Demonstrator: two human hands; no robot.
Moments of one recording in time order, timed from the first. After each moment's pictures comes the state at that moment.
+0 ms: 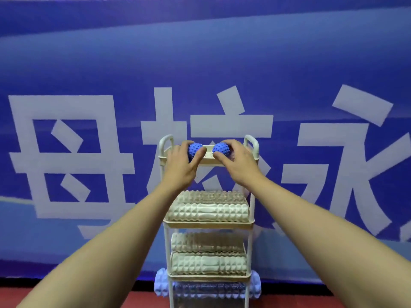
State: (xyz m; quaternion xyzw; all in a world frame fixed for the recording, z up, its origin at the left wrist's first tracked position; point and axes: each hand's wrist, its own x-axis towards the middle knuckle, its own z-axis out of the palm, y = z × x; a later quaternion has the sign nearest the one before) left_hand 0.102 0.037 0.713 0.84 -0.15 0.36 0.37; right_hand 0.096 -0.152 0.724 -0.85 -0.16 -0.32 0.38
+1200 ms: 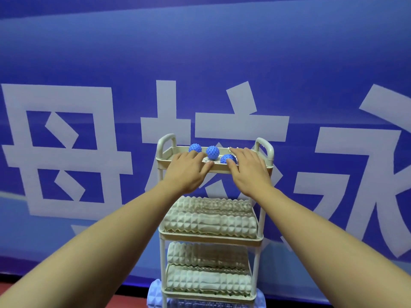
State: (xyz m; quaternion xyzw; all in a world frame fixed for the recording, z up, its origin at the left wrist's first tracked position) left_hand 0.175 0.037 0.700 0.94 -0.15 0.31 0.05; right_hand 0.165 -0.166 0.701 -0.91 -0.14 -0.34 0.18
